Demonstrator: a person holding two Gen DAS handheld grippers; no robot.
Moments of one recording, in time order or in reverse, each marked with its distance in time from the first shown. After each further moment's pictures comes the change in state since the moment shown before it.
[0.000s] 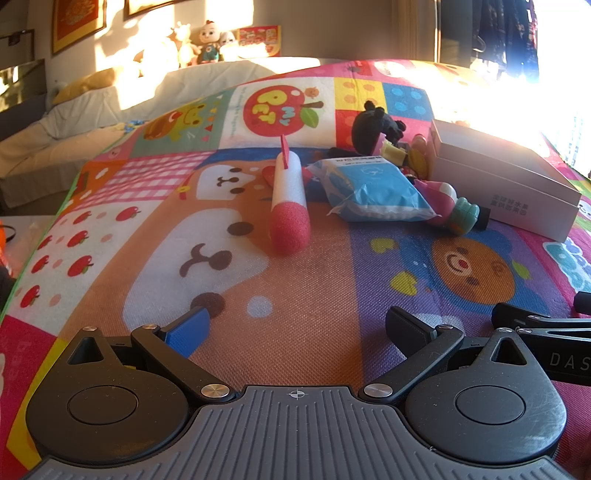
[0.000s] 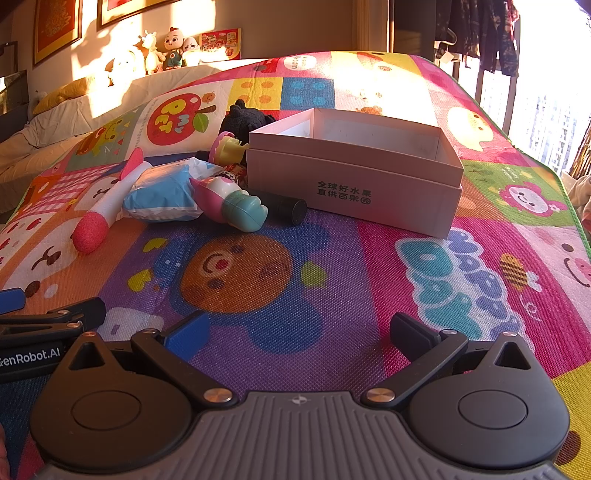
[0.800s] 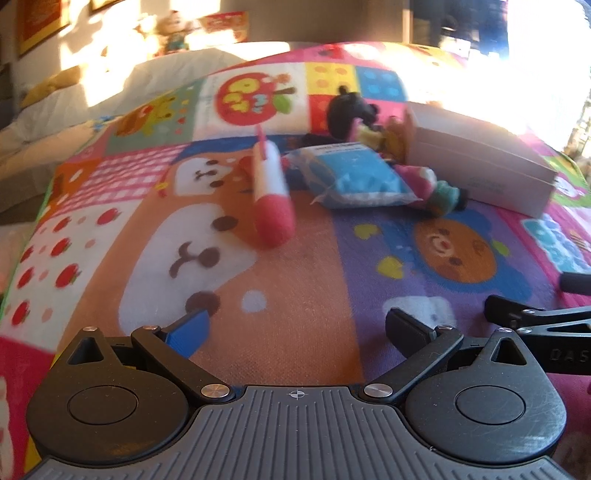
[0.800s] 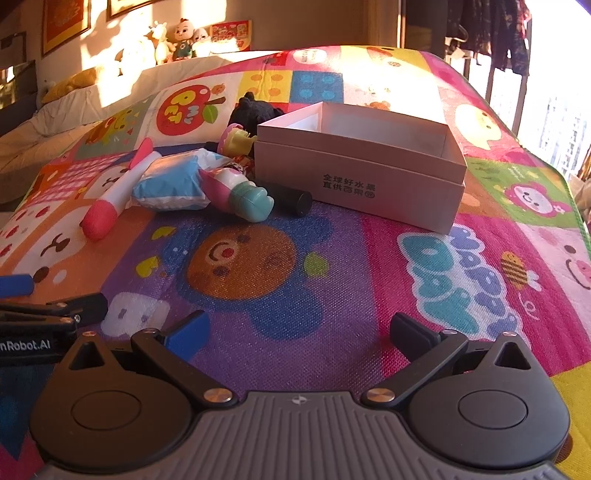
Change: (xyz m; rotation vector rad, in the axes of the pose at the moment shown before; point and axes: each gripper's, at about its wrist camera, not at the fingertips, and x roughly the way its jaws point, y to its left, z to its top) left arm -0.007 0.012 0.011 0.091 0.055 -0.116; right arm -0.007 -0.001 -0.002 -0.037 0.028 0.028
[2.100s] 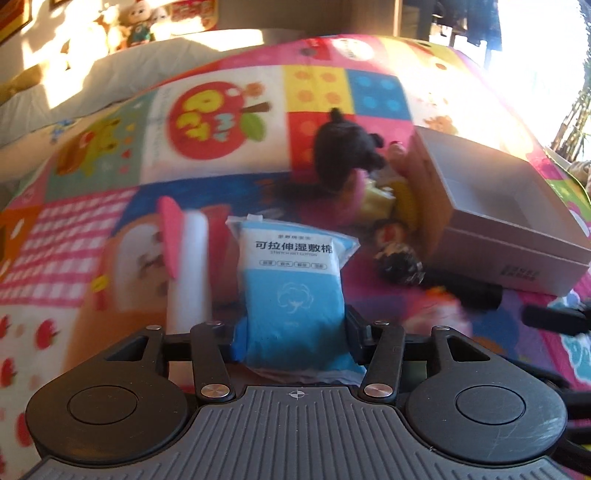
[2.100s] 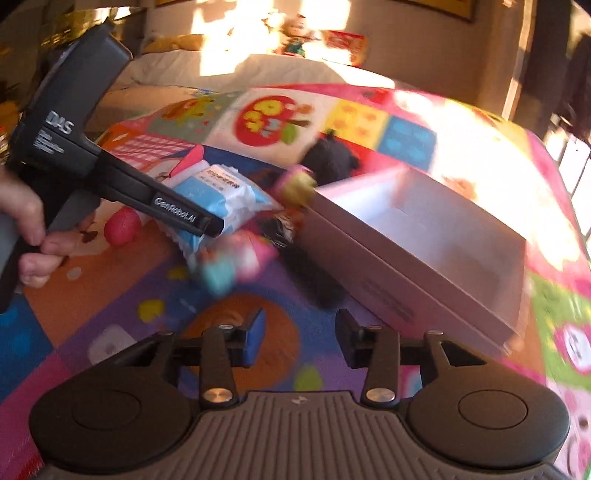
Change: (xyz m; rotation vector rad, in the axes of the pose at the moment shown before) left arm 0.082 0.015 0.098 0.005 0.081 -0.055; right arm 0.026 0.001 0.070 -0.370 -0.033 0.214
